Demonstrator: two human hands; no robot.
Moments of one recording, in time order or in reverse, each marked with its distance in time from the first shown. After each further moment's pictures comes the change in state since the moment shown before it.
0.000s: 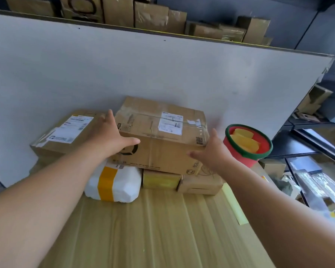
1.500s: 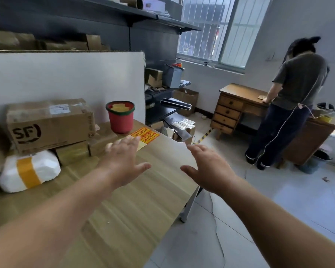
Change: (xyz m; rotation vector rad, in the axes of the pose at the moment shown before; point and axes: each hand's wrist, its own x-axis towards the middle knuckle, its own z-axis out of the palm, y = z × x) left_hand -0.433 0.060 -0.009 0.194 -0.156 1.035; right_hand -0.554 0.088 -0.093 -0.438 0.334 0.216
